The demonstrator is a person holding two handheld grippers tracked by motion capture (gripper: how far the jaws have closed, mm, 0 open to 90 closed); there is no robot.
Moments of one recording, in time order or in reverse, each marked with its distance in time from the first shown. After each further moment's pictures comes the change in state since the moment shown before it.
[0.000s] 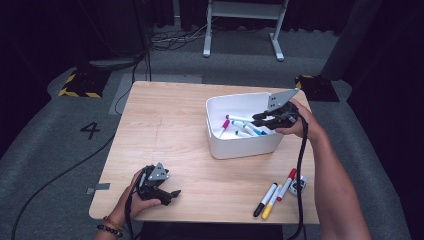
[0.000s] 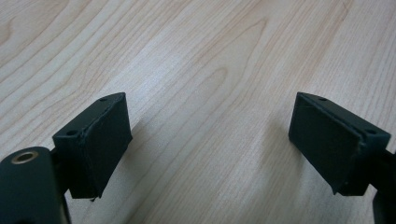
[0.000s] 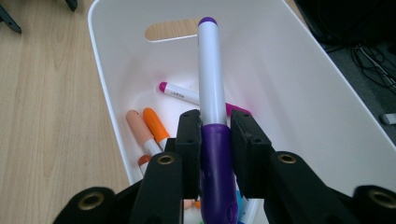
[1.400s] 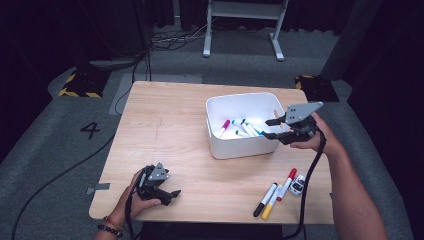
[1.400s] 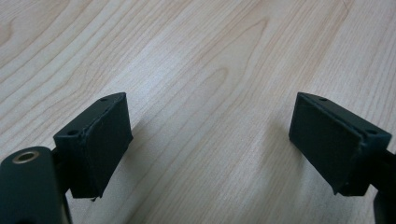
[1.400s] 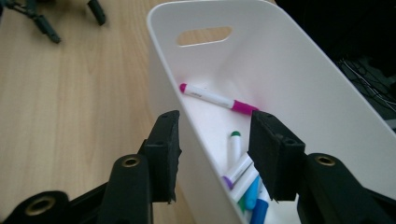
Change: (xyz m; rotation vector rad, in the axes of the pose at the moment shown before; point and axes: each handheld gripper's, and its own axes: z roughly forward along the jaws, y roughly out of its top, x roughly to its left) left arm 0.000 0.000 0.000 0.001 0.006 0.001; right arm 0.042 -0.021 -0.044 -0.077 -0.042 0.019
